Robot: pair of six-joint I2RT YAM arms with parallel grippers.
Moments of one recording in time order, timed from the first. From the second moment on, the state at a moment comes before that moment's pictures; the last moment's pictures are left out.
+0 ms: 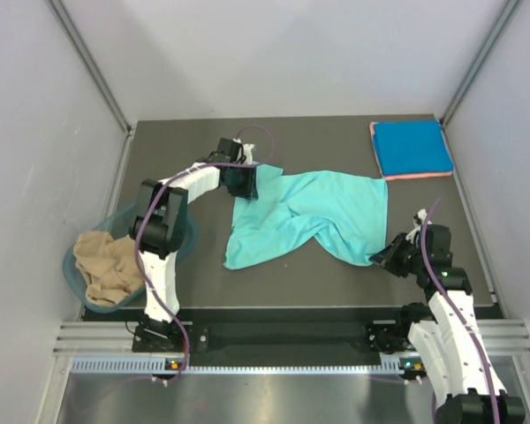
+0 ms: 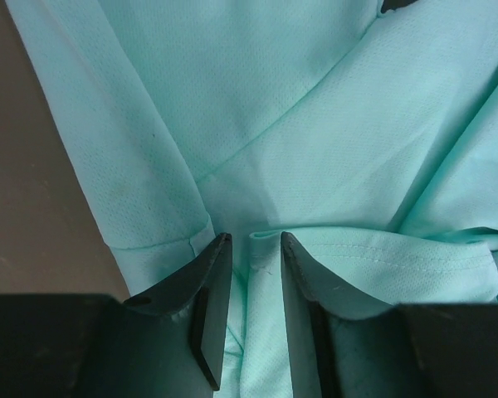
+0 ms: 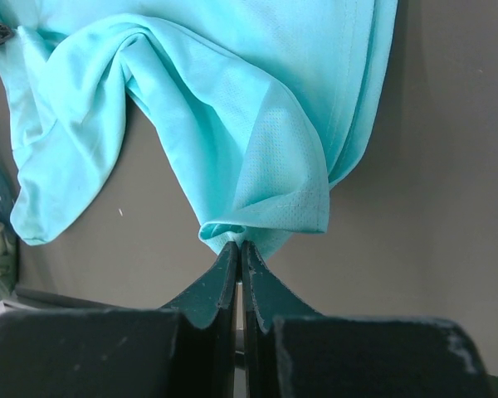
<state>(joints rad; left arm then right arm) -0.33 2.07 1.46 -0.37 0.30 -0.18 -0.05 0.60 0.43 -0.65 -0.37 0.57</state>
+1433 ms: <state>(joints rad) -0.33 1.66 1.53 -0.59 0.25 -0.27 -0.05 0.74 0.52 -0.66 -0.14 0.77</state>
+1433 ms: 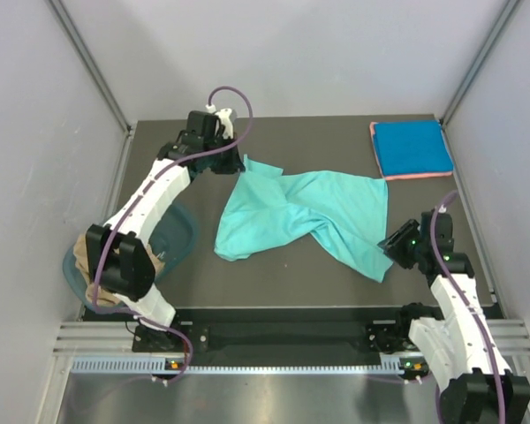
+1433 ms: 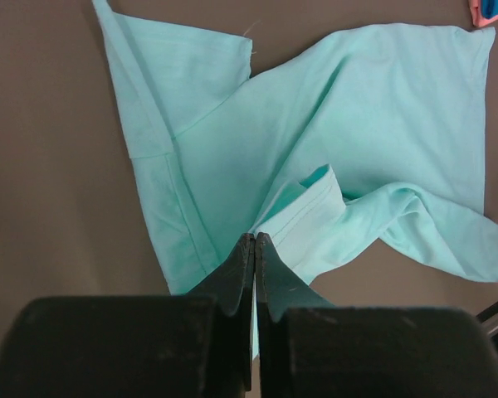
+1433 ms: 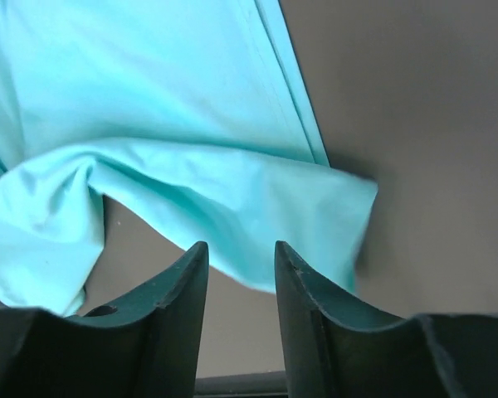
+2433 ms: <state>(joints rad) -0.35 1.21 1.14 -0.62 0.34 -0.30 -0.05 1.18 0.69 -0.81 -0.05 1.19</state>
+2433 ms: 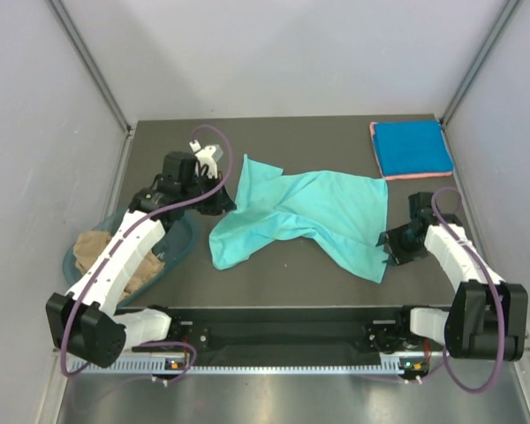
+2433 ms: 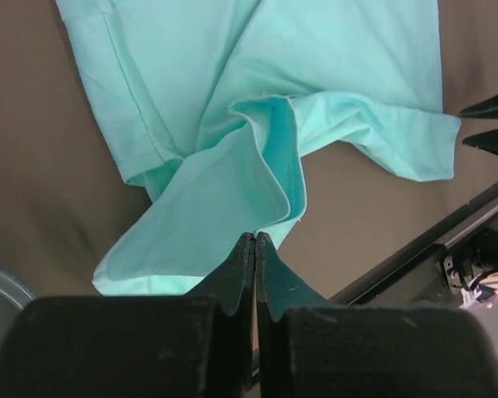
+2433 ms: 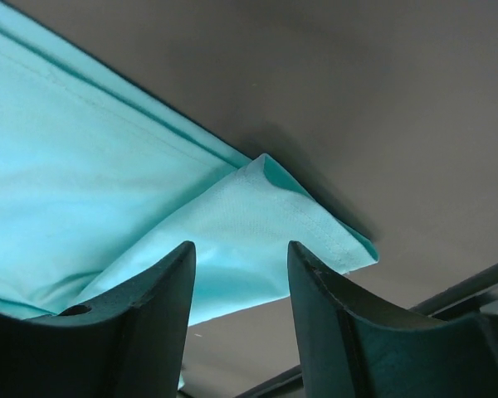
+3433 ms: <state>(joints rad) -0.35 1.12 1.07 -0.59 0.41 -0.29 -0.15 1.51 0.79 -0.83 -0.07 1.31</state>
